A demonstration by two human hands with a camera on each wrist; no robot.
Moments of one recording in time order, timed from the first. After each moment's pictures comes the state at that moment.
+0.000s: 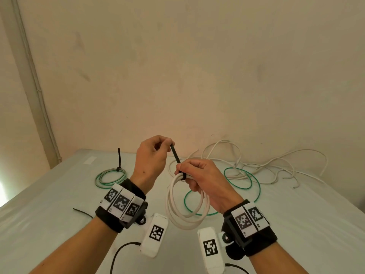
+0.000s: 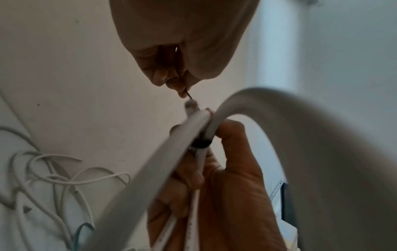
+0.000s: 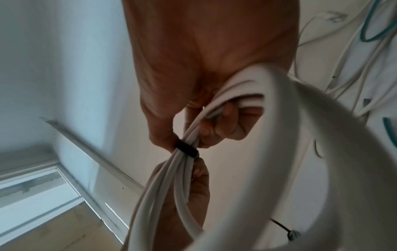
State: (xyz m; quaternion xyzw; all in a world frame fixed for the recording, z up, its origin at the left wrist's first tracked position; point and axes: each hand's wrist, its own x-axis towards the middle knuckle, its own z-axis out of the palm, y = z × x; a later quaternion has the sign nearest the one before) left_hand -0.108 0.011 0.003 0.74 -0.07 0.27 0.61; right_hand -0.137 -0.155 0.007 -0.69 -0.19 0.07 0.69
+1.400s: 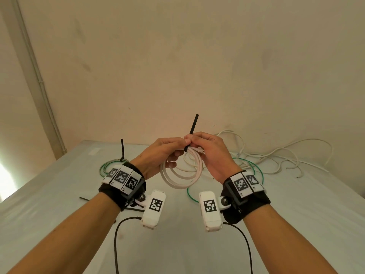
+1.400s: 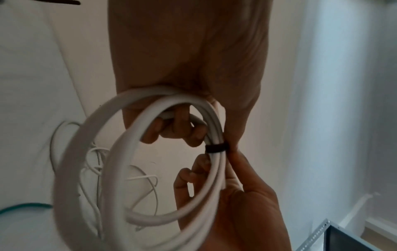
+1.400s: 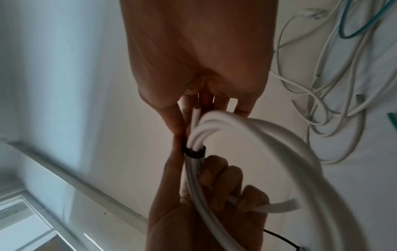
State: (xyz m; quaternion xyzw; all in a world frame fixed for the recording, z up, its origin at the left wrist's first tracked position) left_hand -0.107 0.023 0.006 0.70 -0.13 -0.07 0.70; right_hand -0.093 -0.157 0.008 -0.63 -0.15 0.01 0.76
